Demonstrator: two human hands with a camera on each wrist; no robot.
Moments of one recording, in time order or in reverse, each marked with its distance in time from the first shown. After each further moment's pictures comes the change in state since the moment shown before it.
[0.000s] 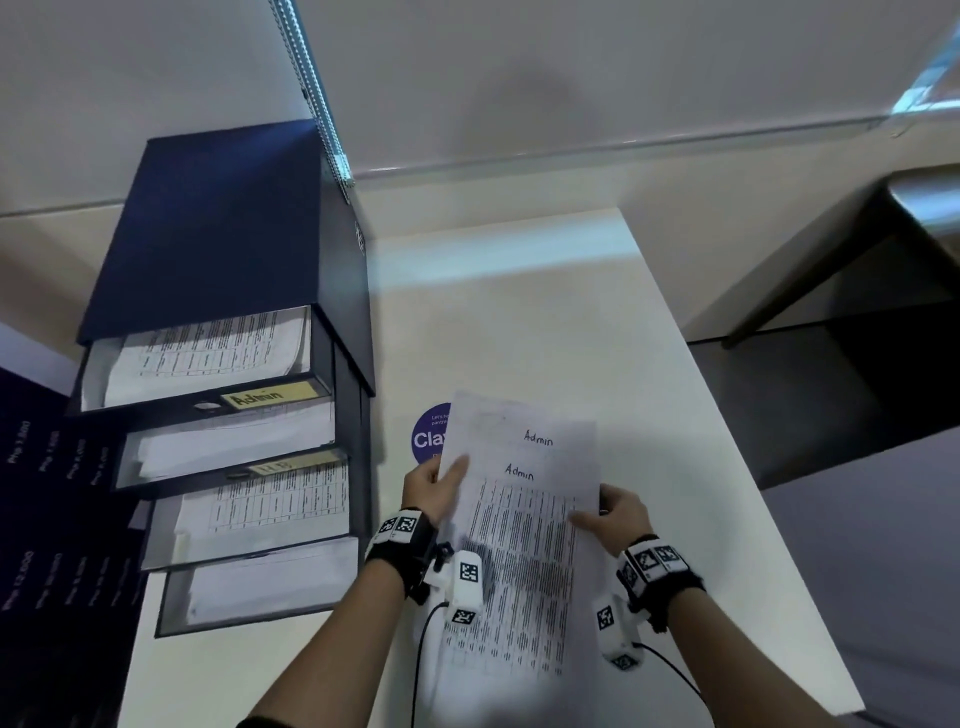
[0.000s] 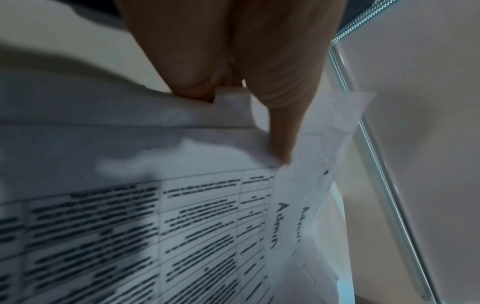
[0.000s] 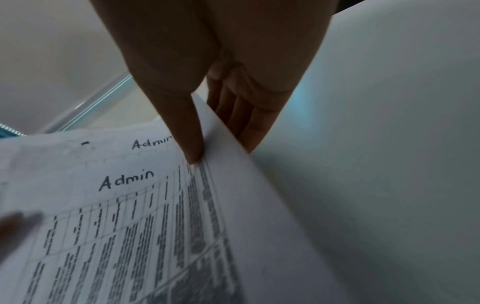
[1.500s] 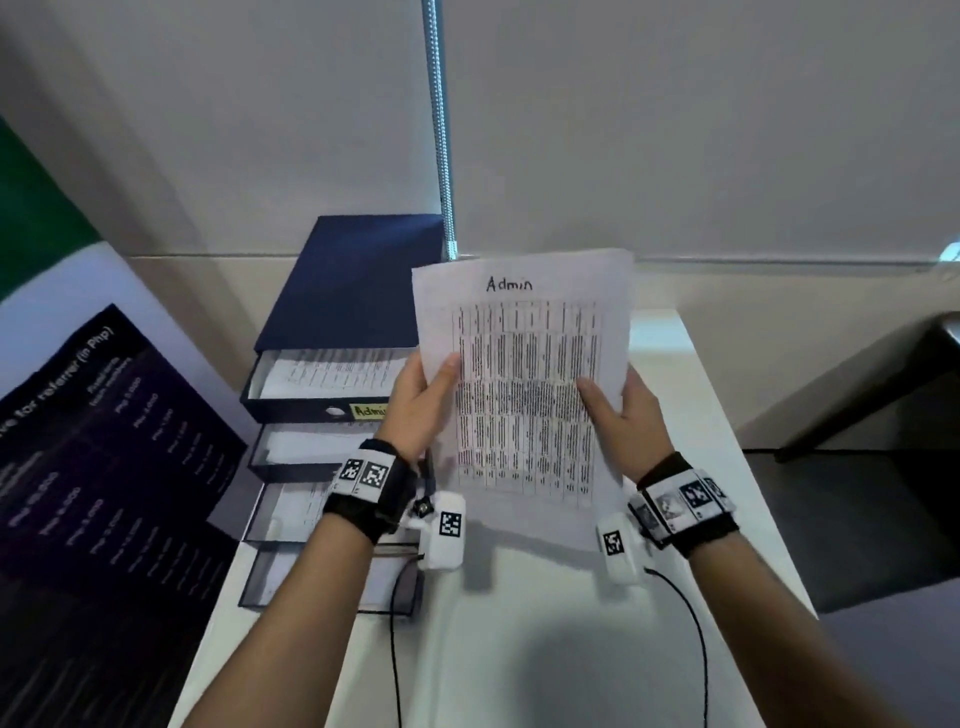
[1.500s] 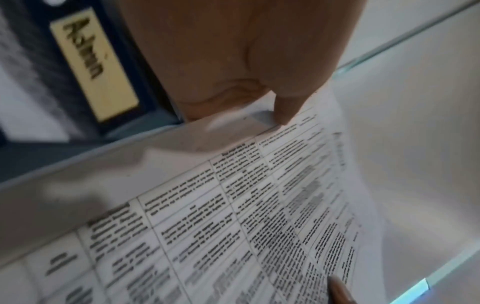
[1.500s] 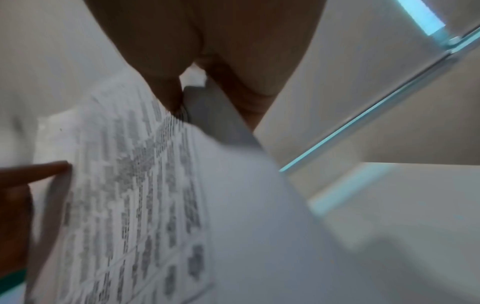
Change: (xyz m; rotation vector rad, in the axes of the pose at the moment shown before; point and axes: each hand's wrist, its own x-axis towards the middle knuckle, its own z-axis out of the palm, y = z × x) left_hand -0.098 0.190 -0.115 -0.213 0.018 0.583; right_hand -0.089 -0.245 -0.038 0.162 0.081 -0.828
